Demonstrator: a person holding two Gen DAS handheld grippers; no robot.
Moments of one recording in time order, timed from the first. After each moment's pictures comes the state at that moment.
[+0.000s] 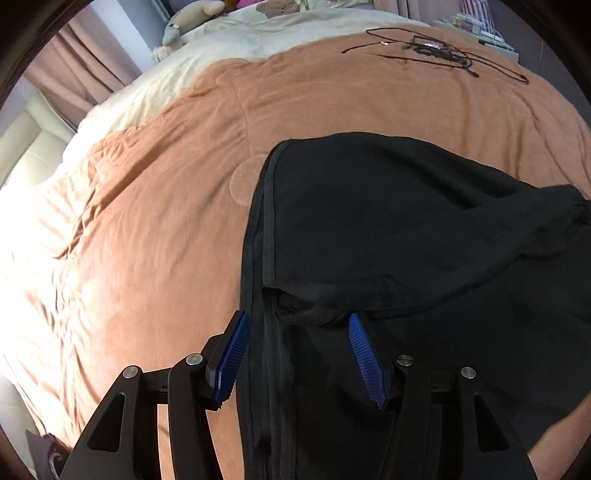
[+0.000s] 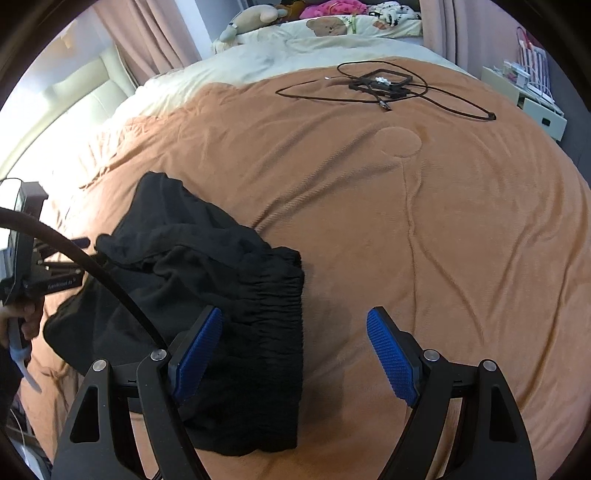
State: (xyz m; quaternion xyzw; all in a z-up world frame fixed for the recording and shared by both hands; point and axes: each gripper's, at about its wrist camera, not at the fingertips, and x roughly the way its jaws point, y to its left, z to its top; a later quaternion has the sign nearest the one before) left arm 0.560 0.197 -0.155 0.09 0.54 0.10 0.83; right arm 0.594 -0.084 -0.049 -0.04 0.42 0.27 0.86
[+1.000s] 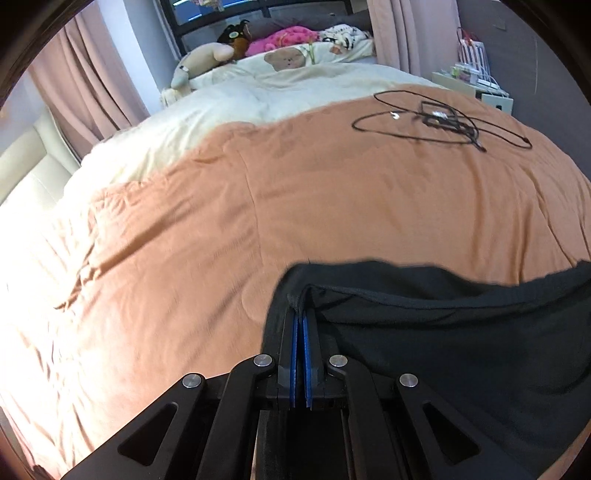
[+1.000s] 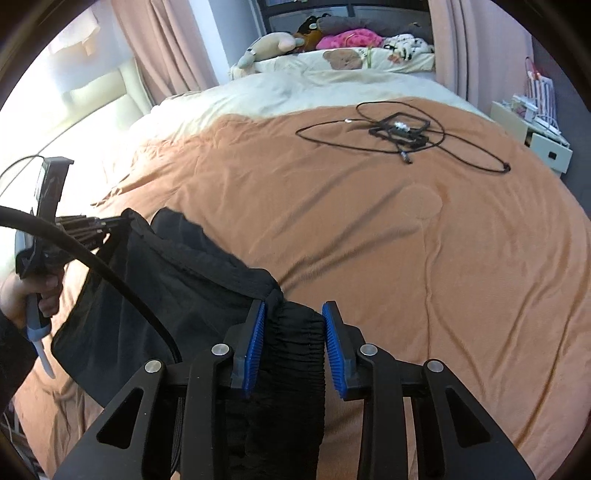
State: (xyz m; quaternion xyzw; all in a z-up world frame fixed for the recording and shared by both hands) left arm 0.609 0.214 -0.114 0.08 0.44 0.09 0.89; right arm 0.601 -0.067 -0.038 -0.04 0.36 0.29 0.89
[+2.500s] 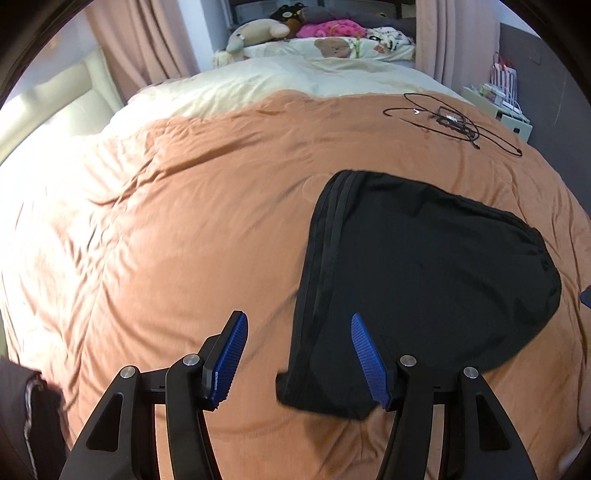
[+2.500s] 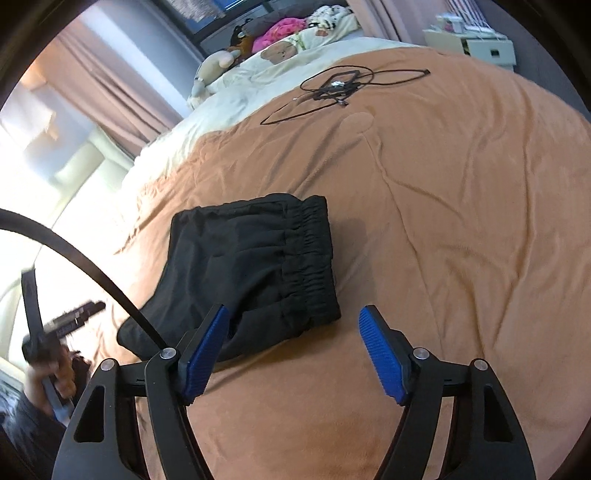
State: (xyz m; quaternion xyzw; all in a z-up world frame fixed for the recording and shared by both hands) left arm 0.430 0.238 -0.078 -0.02 0.47 0.13 0.87; right arm 0.512 -0.158 -0.051 0.15 0.41 0.26 0.86
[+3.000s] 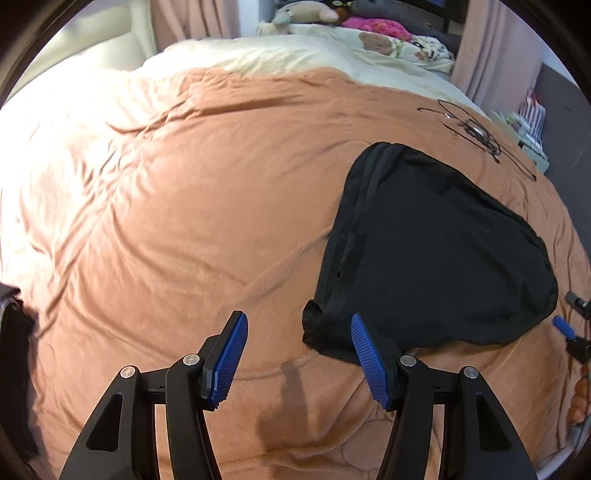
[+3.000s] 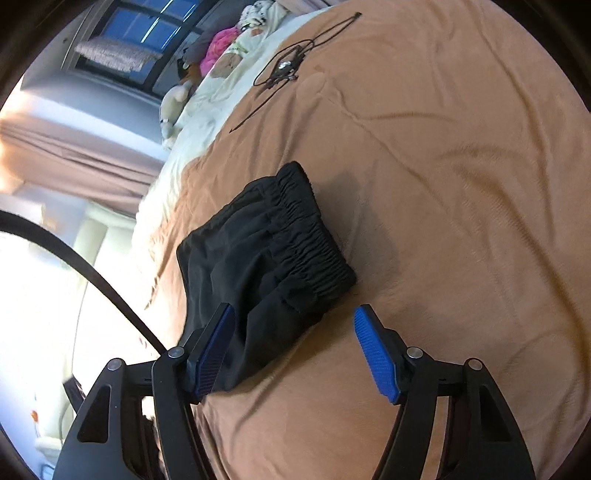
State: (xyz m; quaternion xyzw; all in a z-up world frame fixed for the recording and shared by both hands) left arm 0.380 0.268 -0.105 -0.12 0.48 0.16 0.85; right arm 0.526 -0.164 -0.108 0.33 0.43 0.24 0.80
